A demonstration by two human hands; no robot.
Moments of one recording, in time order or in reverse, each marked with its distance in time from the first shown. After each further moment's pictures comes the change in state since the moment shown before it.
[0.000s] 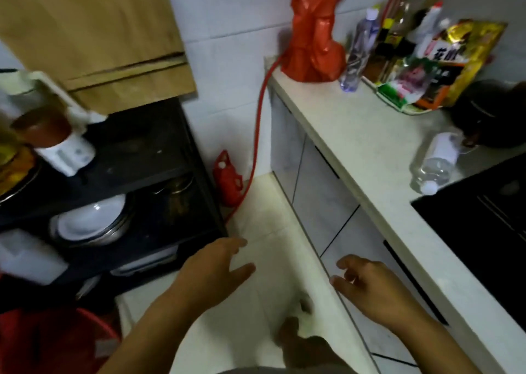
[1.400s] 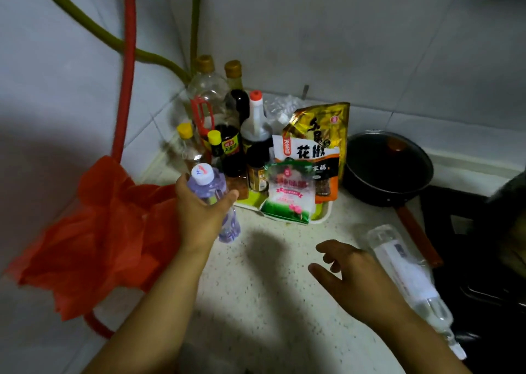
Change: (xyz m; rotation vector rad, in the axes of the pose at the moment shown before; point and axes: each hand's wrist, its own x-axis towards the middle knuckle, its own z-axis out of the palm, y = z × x) left_hand 0.610 0.321 -0.113 -0.658 0.108 0.514; right_hand 0.332 0.008 -0.273 0.272 0.655 0.477
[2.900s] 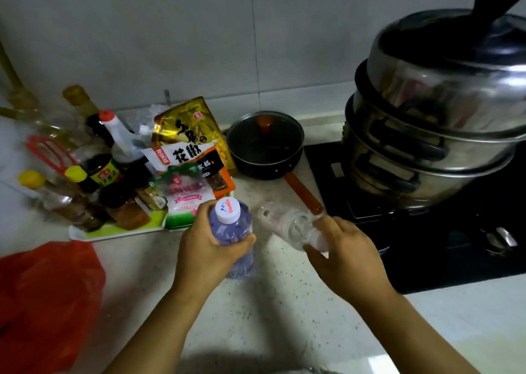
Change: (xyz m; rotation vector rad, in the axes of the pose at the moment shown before) left_hand -0.133 0.050 0.093 0.076 -0.680 0.287; right_hand -0.083 0.098 -0.030 -0.182 0.492 0.210
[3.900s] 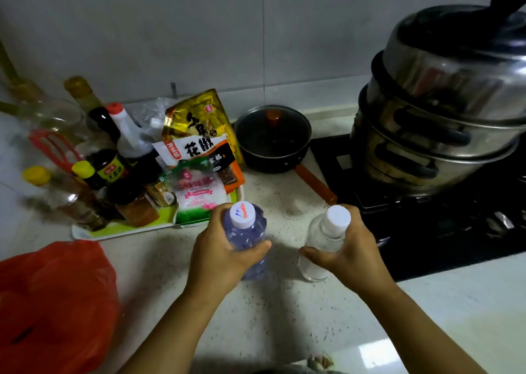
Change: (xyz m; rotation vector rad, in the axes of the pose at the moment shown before) left_hand -0.007 -0.027 -0.024 -0.023 -0.112 0.052; right_hand -0.009 -0.035 0.016 0.565 -0.007 0.302
